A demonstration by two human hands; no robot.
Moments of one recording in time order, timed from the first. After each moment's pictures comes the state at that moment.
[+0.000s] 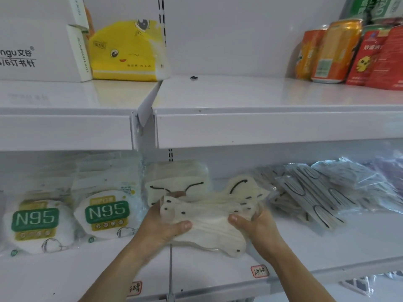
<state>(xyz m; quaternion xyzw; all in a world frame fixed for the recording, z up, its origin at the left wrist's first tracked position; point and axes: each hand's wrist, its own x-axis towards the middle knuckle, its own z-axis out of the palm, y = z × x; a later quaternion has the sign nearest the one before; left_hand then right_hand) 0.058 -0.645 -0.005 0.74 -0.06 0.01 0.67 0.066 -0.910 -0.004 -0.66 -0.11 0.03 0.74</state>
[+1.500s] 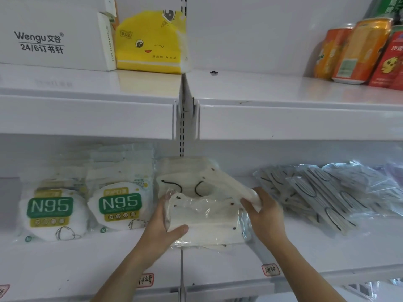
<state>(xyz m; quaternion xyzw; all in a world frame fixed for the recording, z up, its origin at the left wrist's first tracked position) 0.058 -0.616 -0.058 0.76 -0.06 0.03 0.65 0.096 -0.895 -0.019 -0.87 -0.05 -0.23 0.43</state>
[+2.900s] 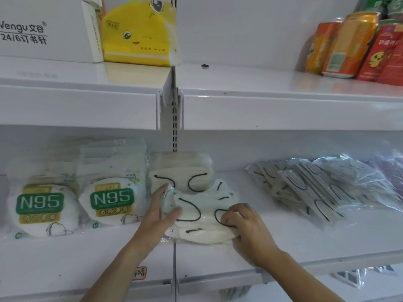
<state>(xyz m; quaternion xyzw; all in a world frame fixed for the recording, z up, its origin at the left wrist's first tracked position) 0.057 -0.629 -0.046 0.71 -0.05 0.00 0.70 0.075 -0.906 -0.067 -0.92 -0.28 -0.20 0.19</state>
